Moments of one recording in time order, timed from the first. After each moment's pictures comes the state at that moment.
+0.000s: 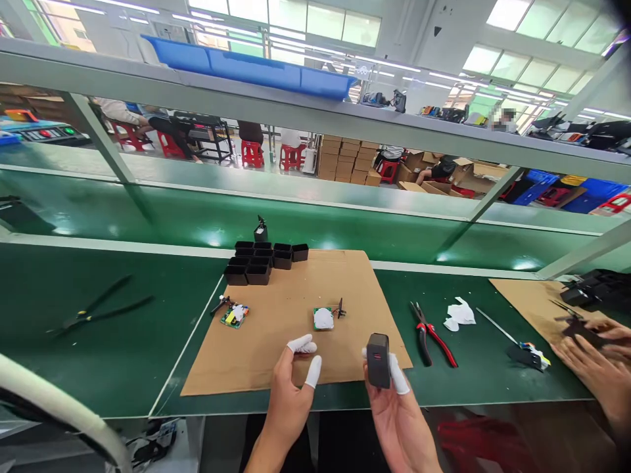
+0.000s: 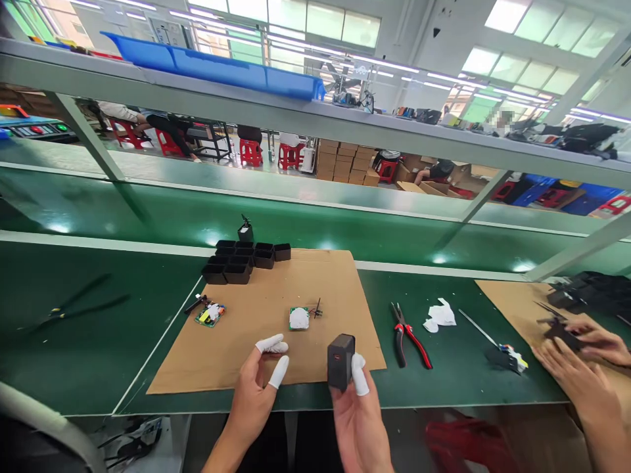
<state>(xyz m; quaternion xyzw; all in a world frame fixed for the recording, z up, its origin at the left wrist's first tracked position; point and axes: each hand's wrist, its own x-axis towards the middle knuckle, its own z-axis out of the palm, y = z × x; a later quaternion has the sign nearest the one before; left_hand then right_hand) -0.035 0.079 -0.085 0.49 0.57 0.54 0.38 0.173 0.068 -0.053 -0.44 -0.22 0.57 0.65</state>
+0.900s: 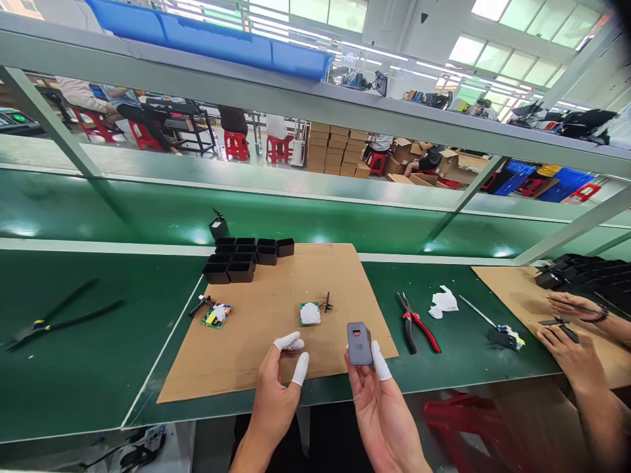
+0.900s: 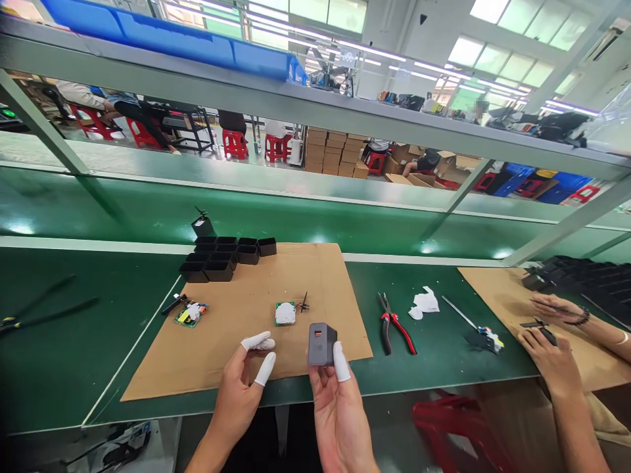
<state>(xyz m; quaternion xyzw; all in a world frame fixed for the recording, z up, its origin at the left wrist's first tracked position) -0.033 0.082 -0.083 0.51 0.58 0.52 0.36 0.152 0.068 -0.020 -0.42 -0.14 0.61 0.66</state>
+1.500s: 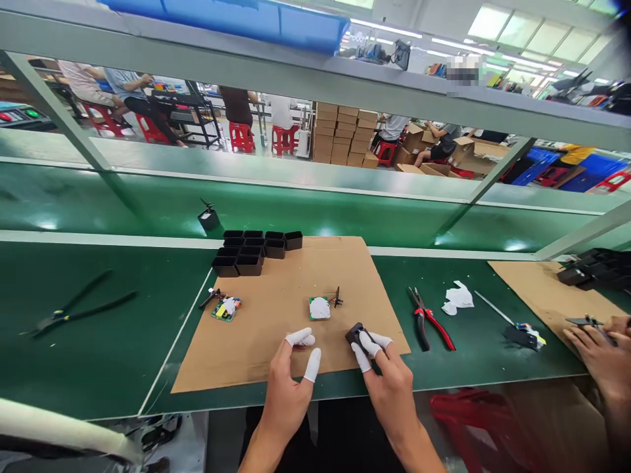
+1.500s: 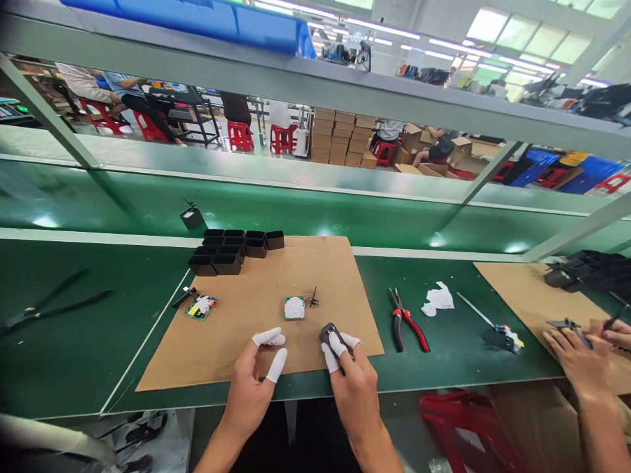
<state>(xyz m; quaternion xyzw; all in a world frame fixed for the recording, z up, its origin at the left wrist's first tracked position) -0.033 0.080 -0.076 0.54 0.59 0.51 0.33 0.182 0.088 -0.069 -0.53 -0.72 0.06 0.45</state>
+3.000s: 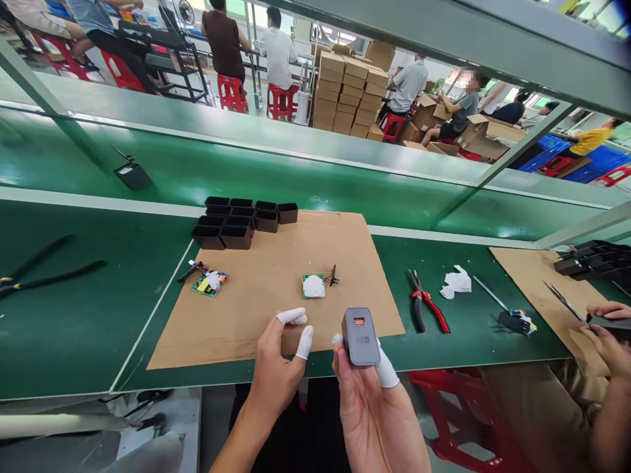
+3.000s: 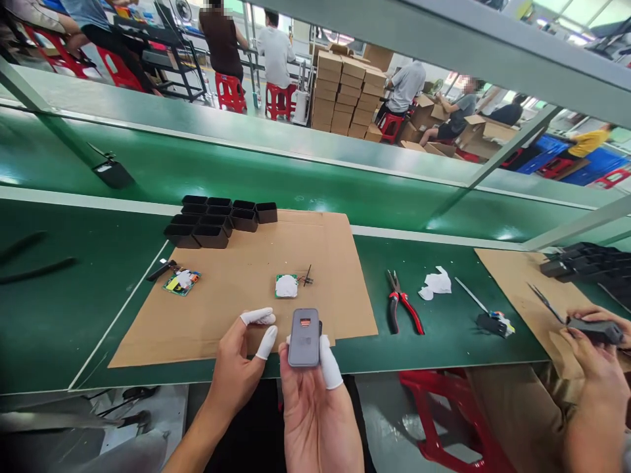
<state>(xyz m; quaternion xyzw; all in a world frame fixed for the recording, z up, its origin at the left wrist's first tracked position) -0.026 0.084 -0.078 0.56 0.58 0.51 0.31 0.139 0.046 0.016 -0.35 -0.03 0.75 0.56</state>
